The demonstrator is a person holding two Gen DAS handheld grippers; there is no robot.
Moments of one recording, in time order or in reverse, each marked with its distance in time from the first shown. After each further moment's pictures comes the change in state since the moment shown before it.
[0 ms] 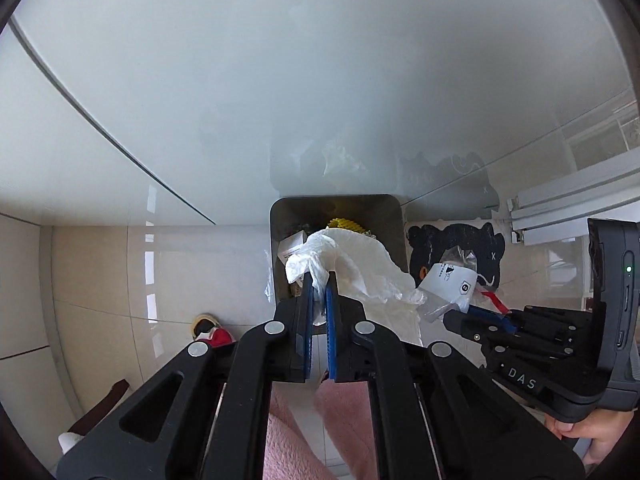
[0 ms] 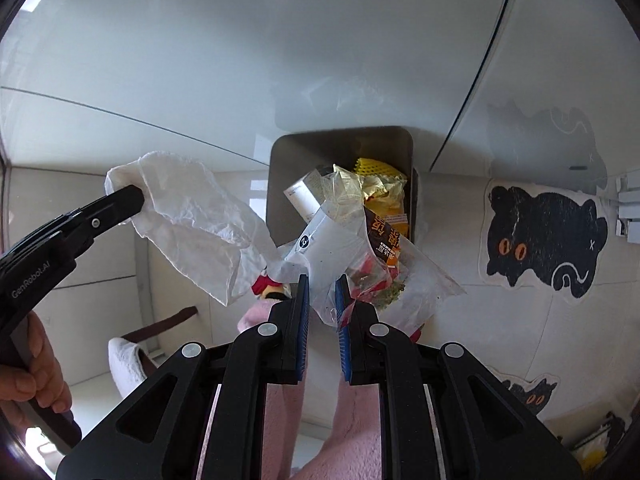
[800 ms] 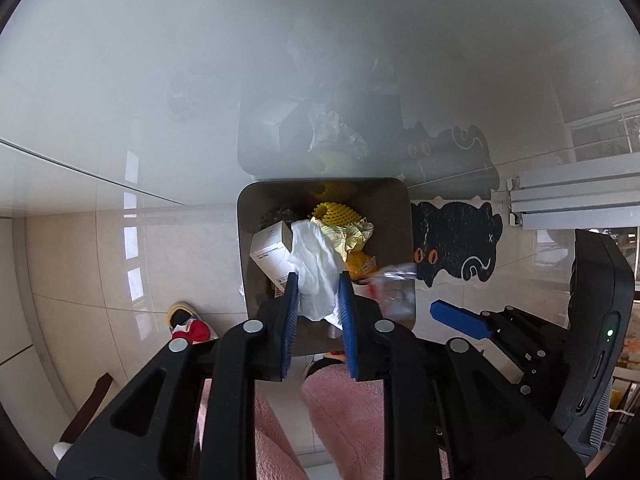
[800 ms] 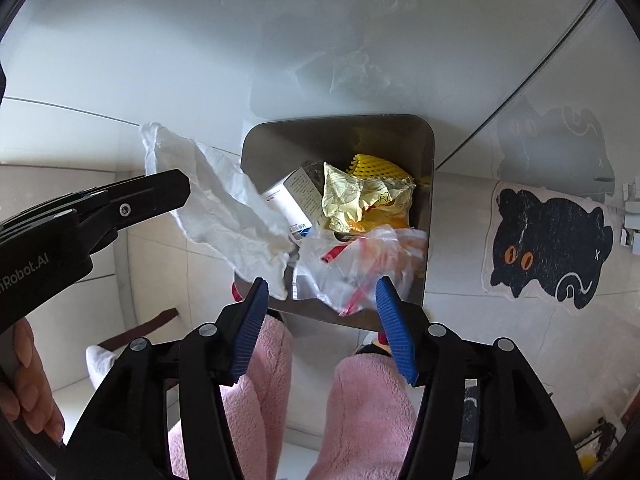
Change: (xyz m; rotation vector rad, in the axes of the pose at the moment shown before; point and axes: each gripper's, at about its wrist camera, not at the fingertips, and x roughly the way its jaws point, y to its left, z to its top) left arm 0.072 -0.001 0.030 -0.012 0.135 -0.055; right arm 0.057 -0.004 0.025 -0.033 0.033 -0.038
